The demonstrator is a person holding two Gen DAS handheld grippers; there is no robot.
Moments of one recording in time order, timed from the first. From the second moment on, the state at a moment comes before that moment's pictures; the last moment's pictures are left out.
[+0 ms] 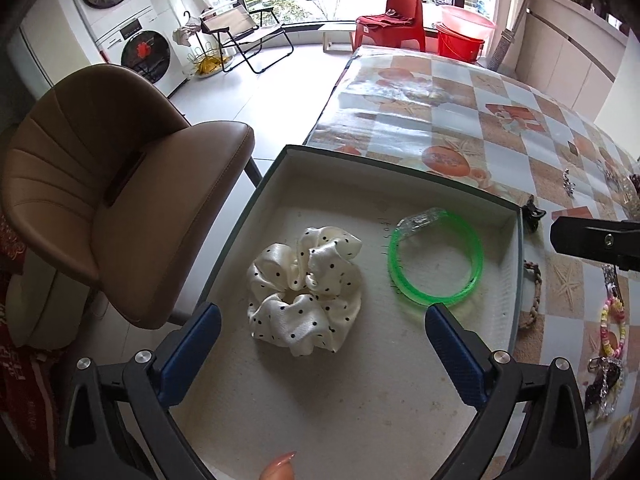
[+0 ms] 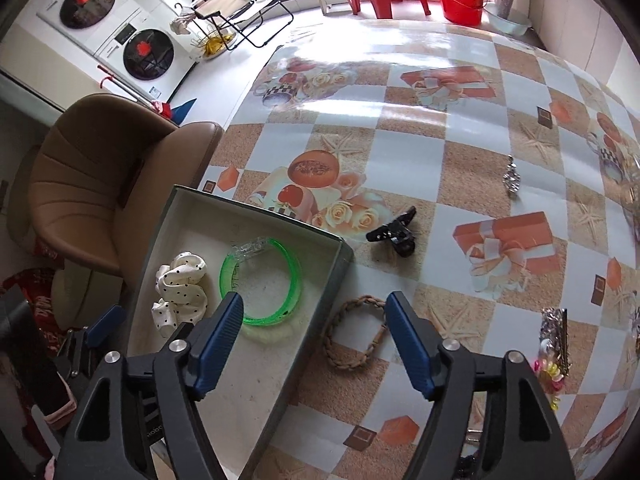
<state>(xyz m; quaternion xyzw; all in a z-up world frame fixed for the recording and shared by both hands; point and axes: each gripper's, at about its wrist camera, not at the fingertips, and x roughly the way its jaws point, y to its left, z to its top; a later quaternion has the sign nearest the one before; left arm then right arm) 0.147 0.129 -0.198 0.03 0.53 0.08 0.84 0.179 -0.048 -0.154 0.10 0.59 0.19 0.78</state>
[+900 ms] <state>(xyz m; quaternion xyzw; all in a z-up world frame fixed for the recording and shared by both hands) 0.104 -0.033 -0.184 0.06 0.57 -0.10 0.82 0.066 -0.250 -0.178 0.20 0.61 0.05 0.76</state>
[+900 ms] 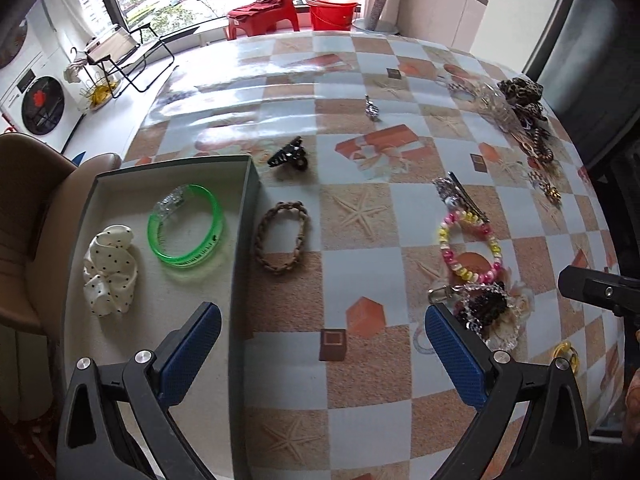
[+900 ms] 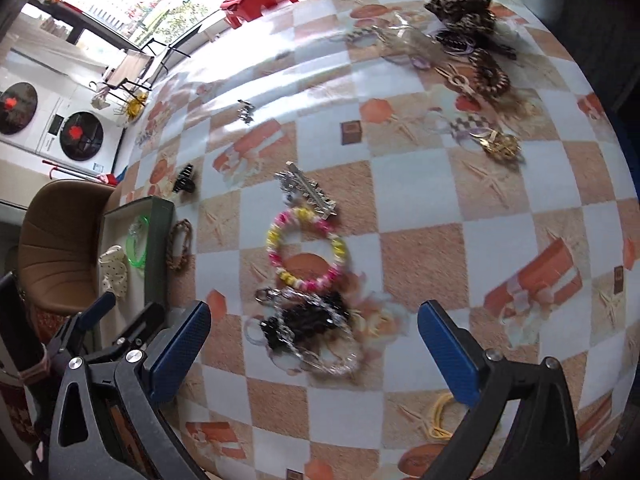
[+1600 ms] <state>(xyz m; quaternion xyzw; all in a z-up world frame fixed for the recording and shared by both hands) 0.135 -0.100 -0.220 0.06 0.60 -0.15 0.78 -0.020 -0.318 -0.221 0.15 0.65 -0.05 0.74</state>
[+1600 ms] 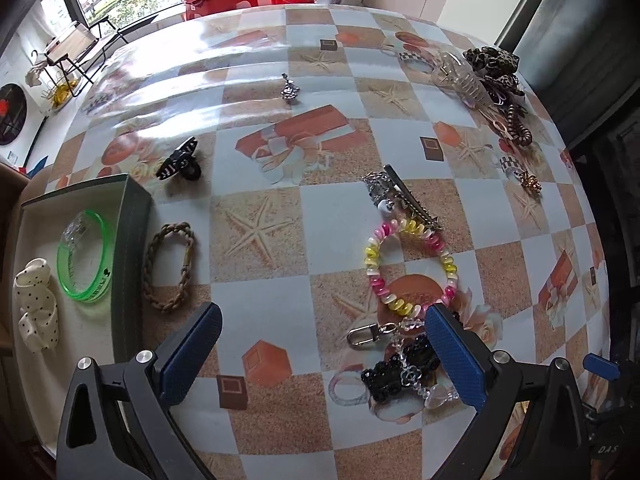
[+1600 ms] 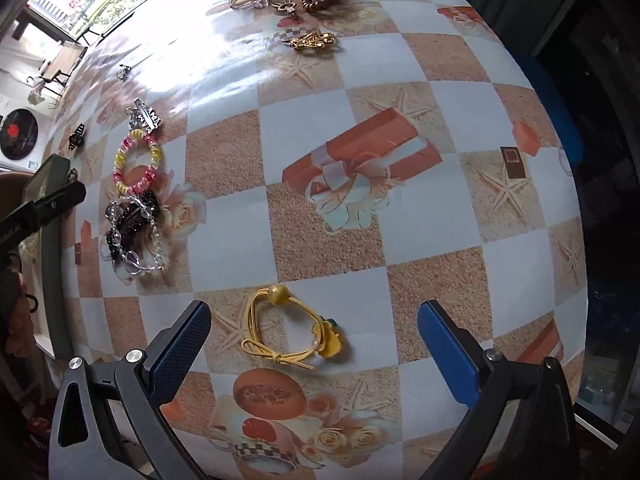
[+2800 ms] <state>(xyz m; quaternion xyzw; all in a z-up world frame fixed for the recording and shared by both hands) 0.157 -0.164 -0.240 0.11 0.60 -0.19 0.77 0.003 -0.268 -0.232 0.03 0.65 -0.02 0.76</state>
